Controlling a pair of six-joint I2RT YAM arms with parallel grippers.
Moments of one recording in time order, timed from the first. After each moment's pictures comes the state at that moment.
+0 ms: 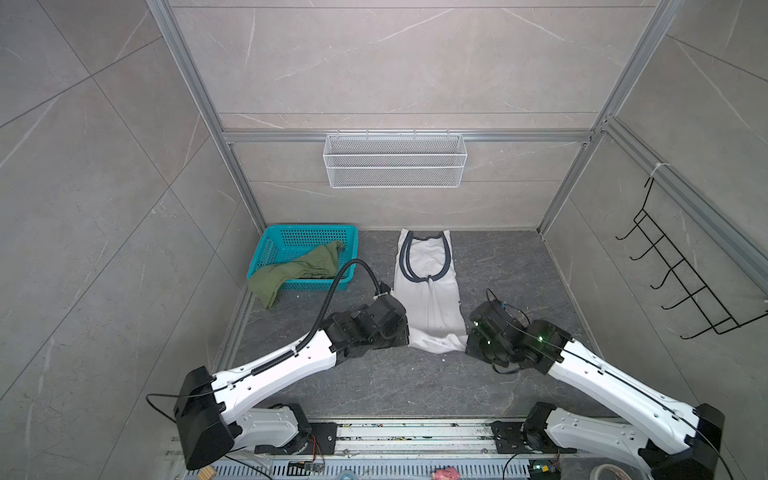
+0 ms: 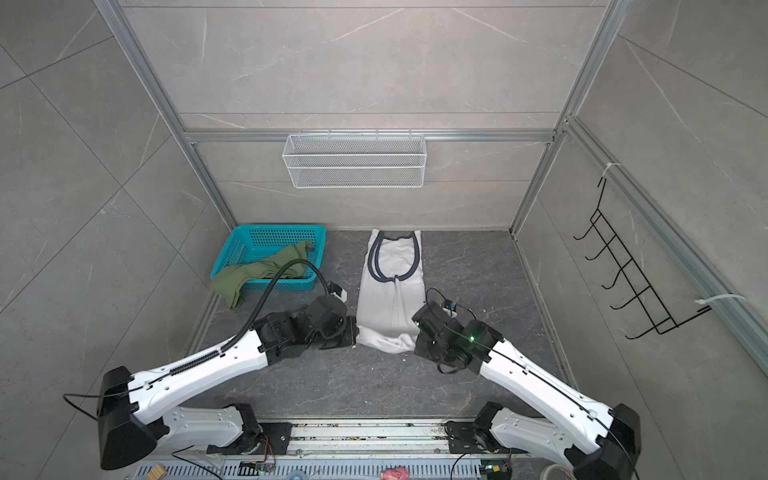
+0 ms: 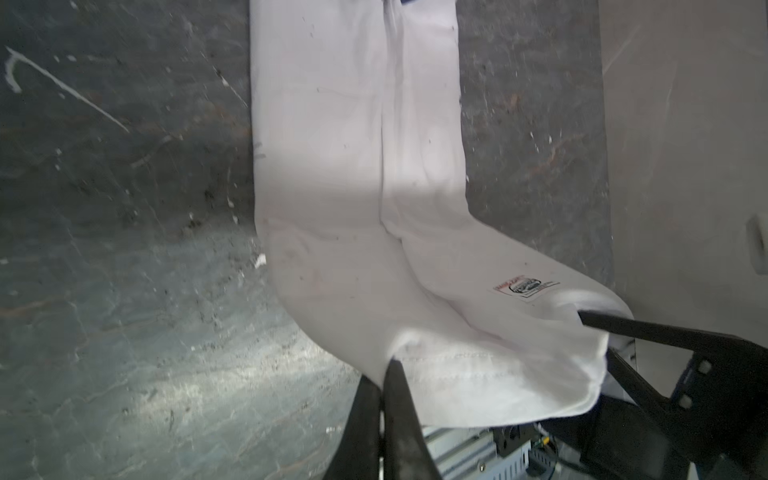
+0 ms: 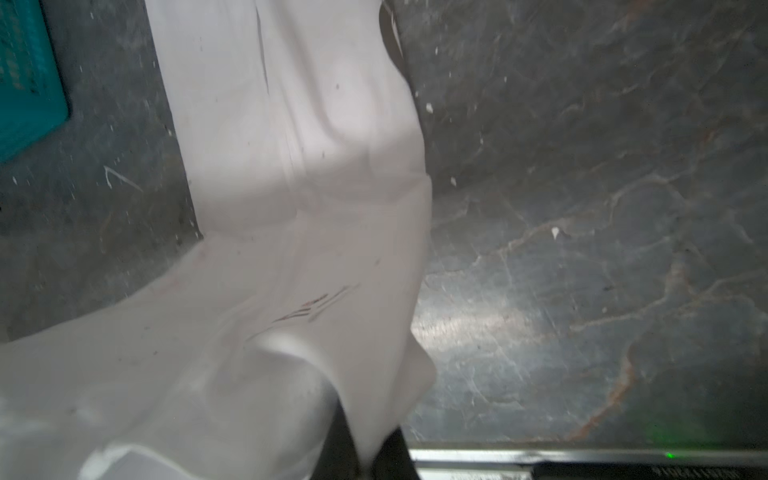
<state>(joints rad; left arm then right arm) -0.95 1.31 1.10 -0.67 -0.09 -0.90 0.71 1.11 0.98 -0.99 0.12 0.98</state>
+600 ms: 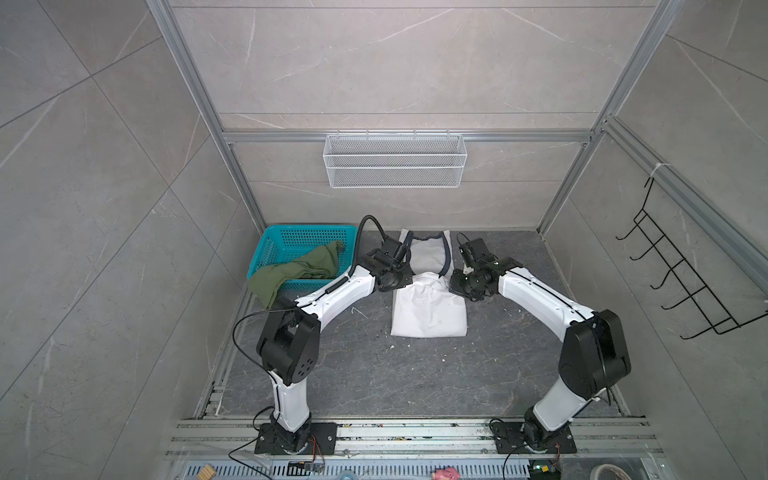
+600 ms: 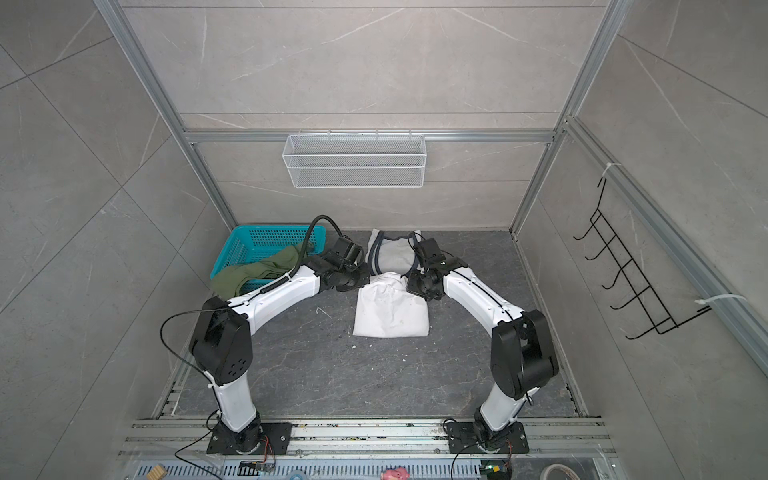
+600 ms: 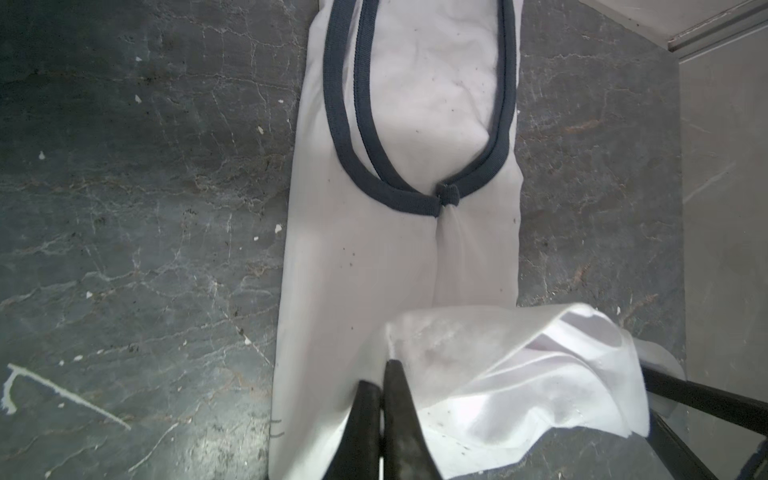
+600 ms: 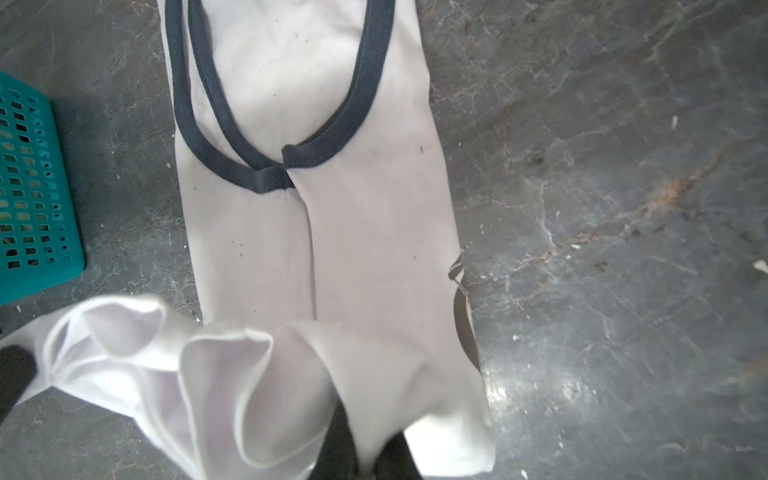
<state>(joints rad) -0.64 1.90 1.56 -0.58 0.00 -0.71 0.38 1.72 1.35 -0.71 -0.04 0.63</state>
